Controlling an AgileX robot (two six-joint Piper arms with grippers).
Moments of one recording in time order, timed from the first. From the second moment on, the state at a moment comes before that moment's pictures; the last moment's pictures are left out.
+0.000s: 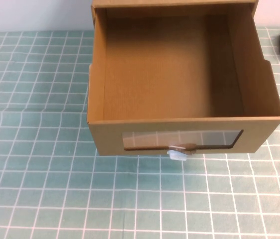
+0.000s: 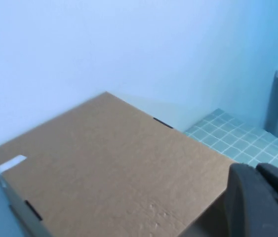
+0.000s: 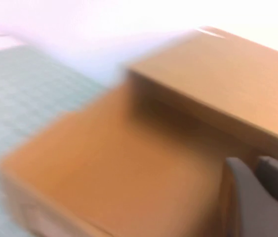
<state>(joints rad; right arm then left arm) 1.23 0.85 -1.03 -1.09 0.80 0.87 -0.33 1.76 -2.66 -0.45 1.27 0.34</state>
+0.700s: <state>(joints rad) 1.23 0.41 -0.67 -0.87 1.08 0.74 -0.33 0.81 -1.36 0.10 1.26 0.21</state>
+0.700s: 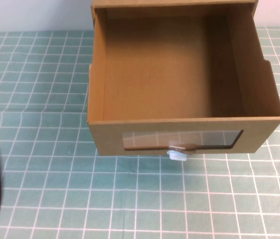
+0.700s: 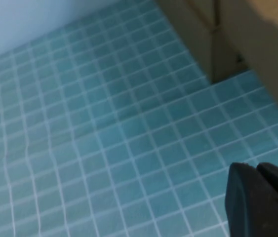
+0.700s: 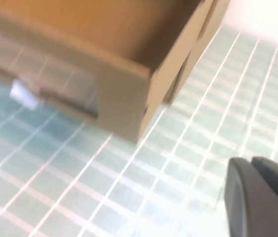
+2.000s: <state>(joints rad) 1.23 0.41 -0.63 -0.65 1.09 0.74 -0.33 0.40 -0.69 0.14 0.68 -0.10</state>
